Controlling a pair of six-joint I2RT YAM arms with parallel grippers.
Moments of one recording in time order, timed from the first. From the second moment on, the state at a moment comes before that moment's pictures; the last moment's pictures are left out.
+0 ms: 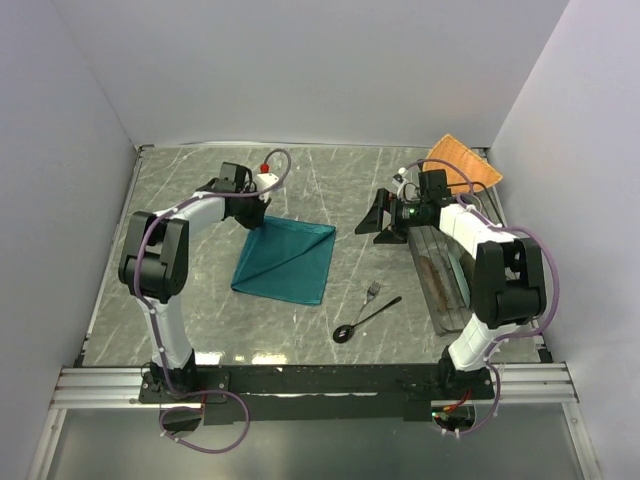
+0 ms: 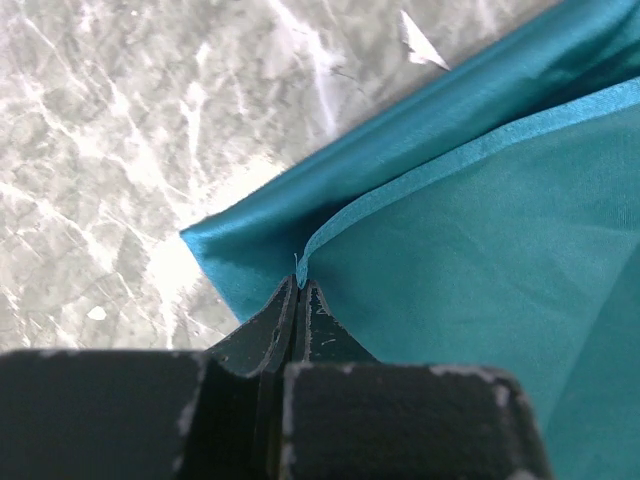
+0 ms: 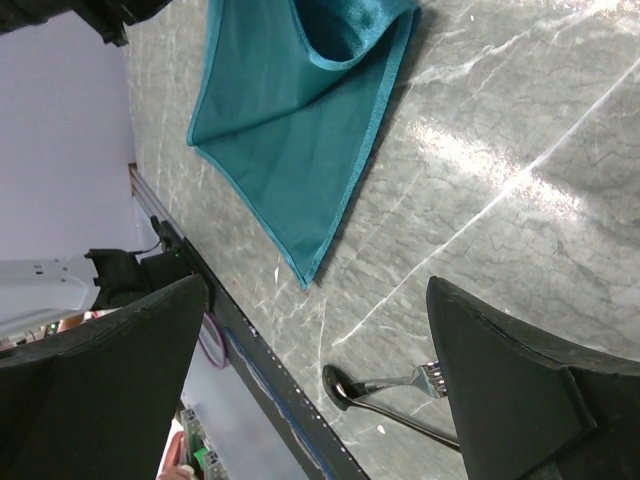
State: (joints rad) left arm -0.25 1.94 1.32 -0.32 0.33 0.39; right arm 0.11 1.69 1.12 -0.40 -0.83 0.36
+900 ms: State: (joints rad) left arm -0.19 1.98 1.36 -0.33 0.36 0.31; right arm 0.13 1.76 1.17 -0.44 -0.81 0.31
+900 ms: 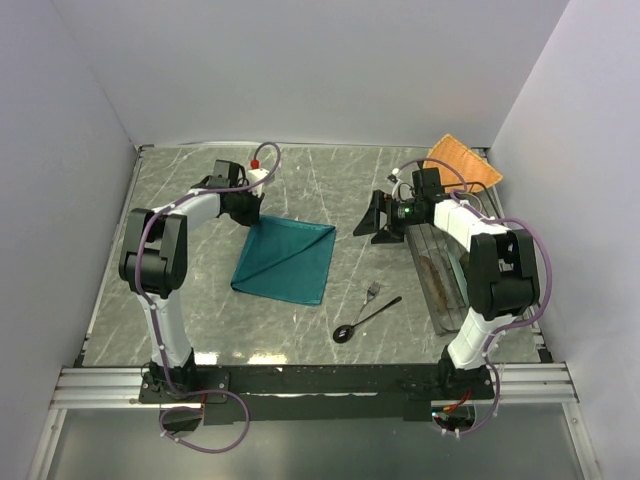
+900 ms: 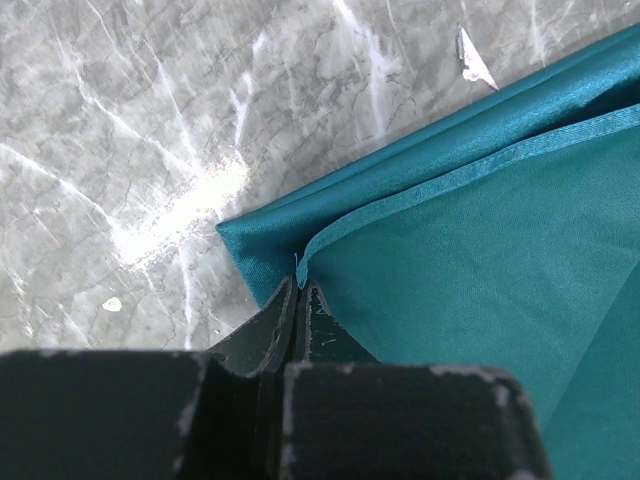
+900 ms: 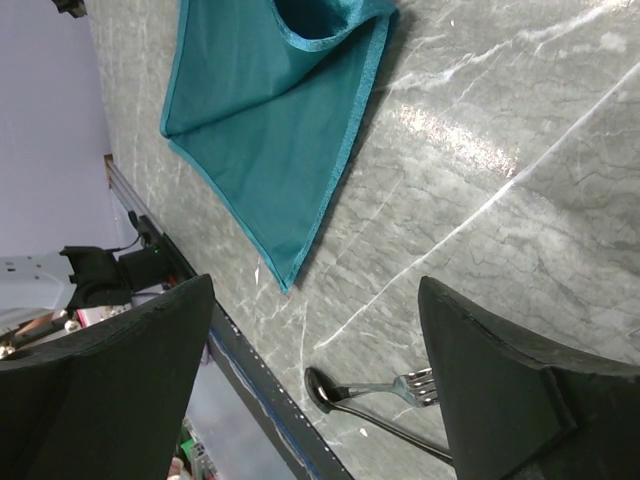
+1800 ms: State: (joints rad) left arm -0.15 1.98 1.36 -0.32 0.33 0.21; right arm 0.17 1.76 1.22 -0.47 -0.80 0.27
